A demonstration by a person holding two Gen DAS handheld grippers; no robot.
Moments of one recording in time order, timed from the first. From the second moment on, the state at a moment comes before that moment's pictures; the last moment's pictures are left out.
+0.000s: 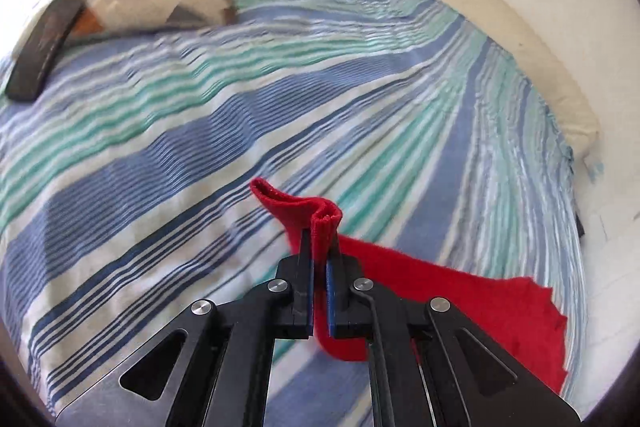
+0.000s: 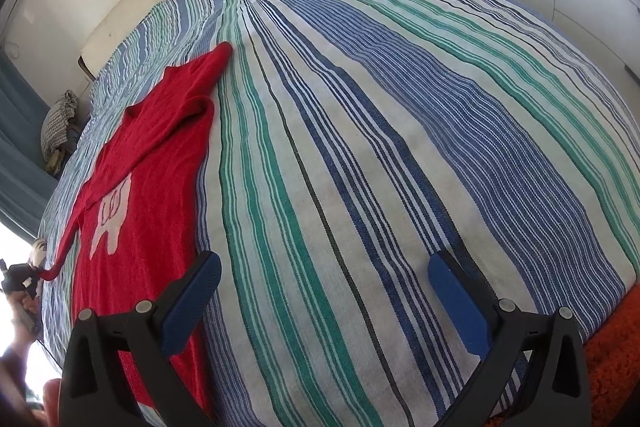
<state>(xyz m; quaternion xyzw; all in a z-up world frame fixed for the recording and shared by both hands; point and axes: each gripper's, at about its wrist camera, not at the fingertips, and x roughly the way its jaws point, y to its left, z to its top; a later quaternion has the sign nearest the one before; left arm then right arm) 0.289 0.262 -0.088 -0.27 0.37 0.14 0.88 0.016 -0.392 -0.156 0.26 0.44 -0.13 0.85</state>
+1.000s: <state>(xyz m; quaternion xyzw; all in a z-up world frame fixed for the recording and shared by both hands) 0.243 0.005 -0.128 0.04 0.46 -0.11 0.88 0.014 -0.399 -0.160 0.28 0.44 -0.12 0.84</state>
